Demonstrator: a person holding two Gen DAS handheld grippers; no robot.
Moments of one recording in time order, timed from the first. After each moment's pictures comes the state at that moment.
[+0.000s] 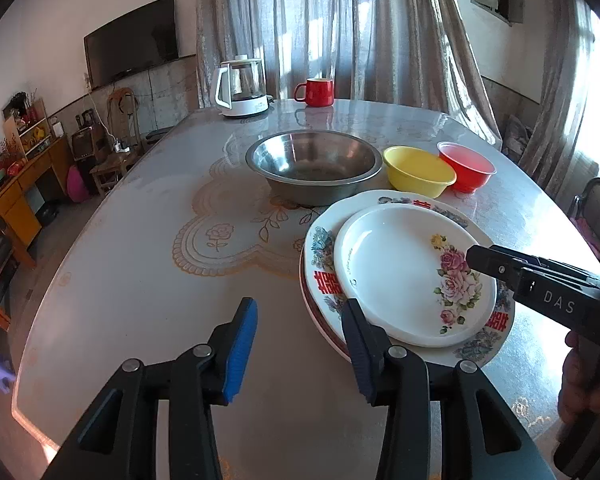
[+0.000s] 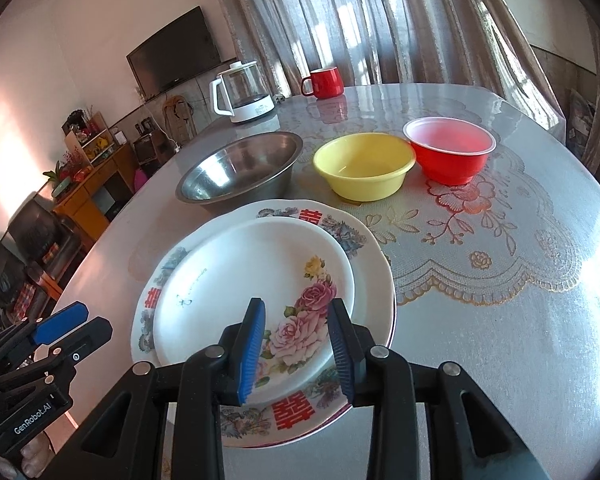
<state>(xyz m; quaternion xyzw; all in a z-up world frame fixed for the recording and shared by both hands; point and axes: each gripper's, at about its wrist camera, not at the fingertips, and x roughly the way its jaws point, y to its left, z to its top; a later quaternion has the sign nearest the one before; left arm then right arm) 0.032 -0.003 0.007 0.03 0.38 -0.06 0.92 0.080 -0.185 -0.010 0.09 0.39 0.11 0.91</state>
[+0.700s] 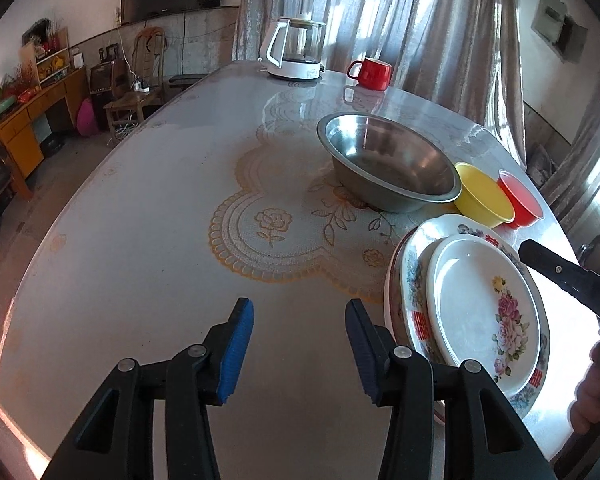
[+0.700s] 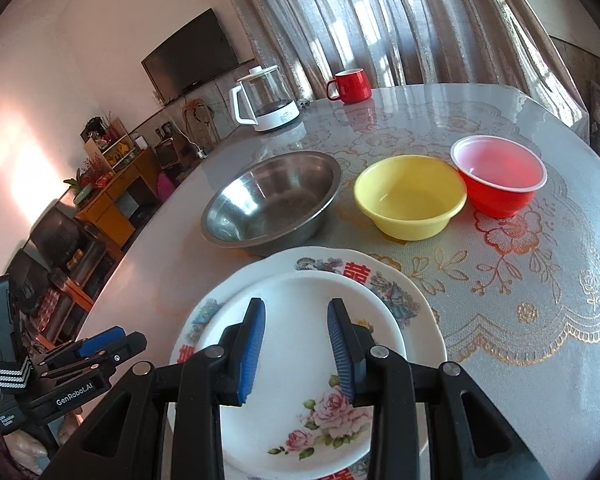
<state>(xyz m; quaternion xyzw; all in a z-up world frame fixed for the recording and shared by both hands) 0.092 0.062 -0.010 -0.07 0.44 -0.03 0.89 0.130 -0.165 0.009 0.12 0.38 0.16 0.90</state>
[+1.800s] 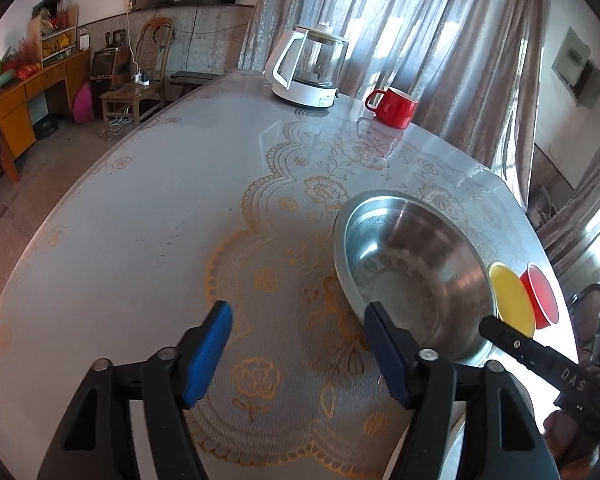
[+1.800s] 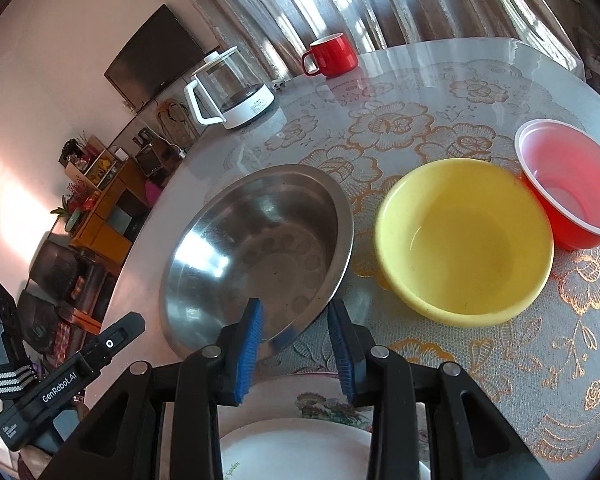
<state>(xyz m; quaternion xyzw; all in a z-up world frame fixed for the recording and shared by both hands) 0.223 0.076 -0.005 -0.13 0.43 -0.03 0.89 0.248 -0.156 -0.021 0.19 0.44 0.14 0.87</state>
